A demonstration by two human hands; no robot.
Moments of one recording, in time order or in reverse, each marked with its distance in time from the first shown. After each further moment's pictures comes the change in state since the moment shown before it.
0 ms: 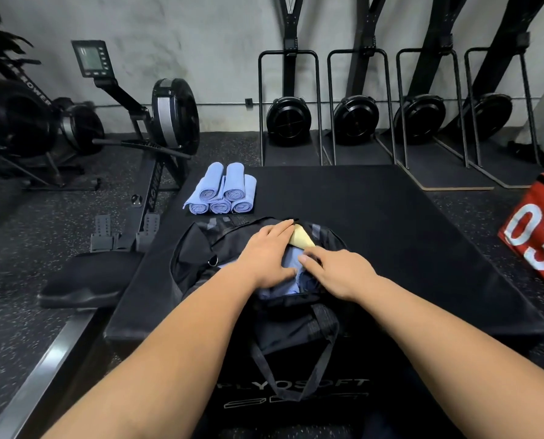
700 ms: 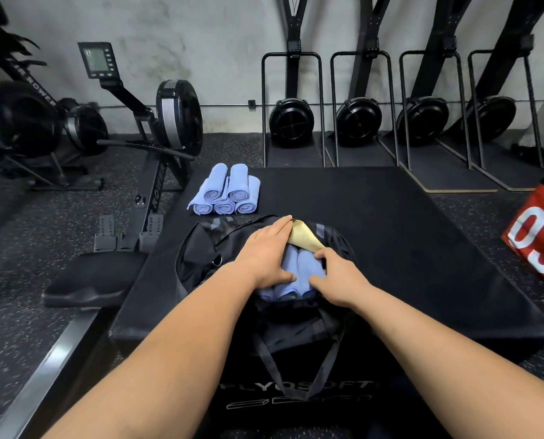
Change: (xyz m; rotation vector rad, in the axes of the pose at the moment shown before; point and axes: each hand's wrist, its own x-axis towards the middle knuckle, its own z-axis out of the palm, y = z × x) left_hand -0.004 -0.008 -0.007 0.026 0.024 0.005; right_hand -0.002 -0.009 0.020 0.333 -0.022 0.161
